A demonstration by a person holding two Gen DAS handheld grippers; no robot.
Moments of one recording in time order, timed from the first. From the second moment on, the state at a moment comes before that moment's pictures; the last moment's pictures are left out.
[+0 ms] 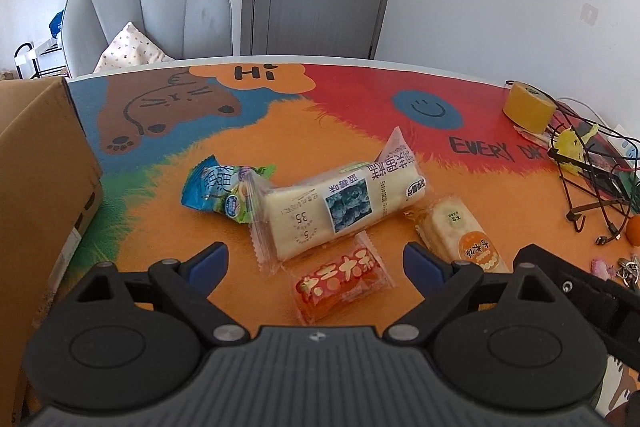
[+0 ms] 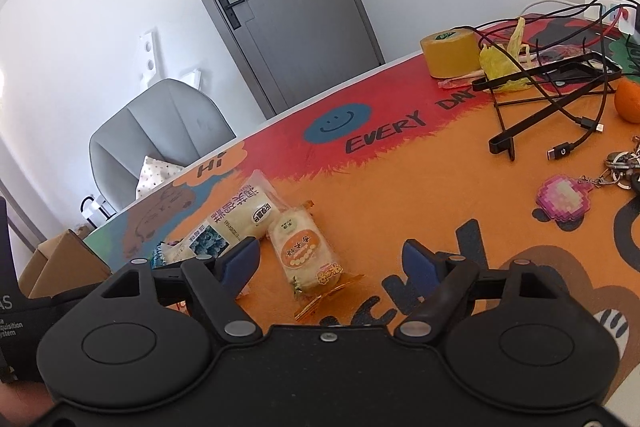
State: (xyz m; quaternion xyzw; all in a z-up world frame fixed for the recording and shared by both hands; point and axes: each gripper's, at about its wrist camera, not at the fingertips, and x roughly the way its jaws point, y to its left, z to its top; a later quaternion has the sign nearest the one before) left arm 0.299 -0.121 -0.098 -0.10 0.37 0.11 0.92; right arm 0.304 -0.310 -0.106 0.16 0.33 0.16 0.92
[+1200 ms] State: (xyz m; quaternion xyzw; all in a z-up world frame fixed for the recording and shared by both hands) left arm 0.243 -0.069 -0.083 -0.15 0.34 0.06 0.93; right arm 0.296 -0.257 -0.119 0.06 0.35 0.16 0.92
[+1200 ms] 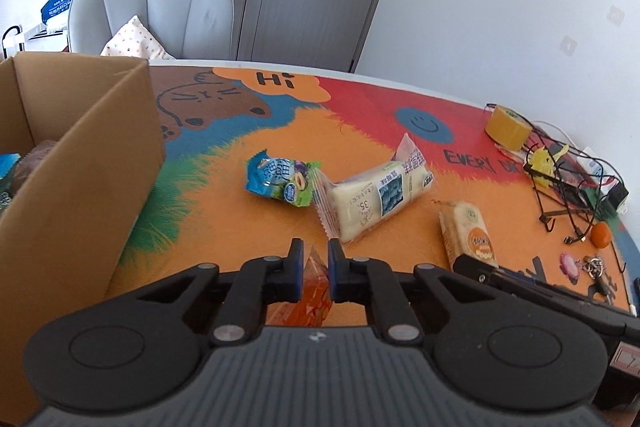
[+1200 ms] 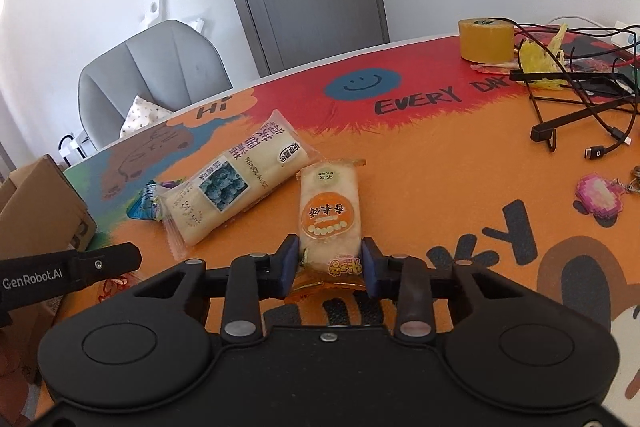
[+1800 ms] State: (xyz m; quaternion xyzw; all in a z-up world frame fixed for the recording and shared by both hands) left arm 0.191 -0.048 -0.039 -0.17 0.28 0.06 0.94; right arm 0.236 -0.242 -0.078 0.09 0.30 0.20 0.93
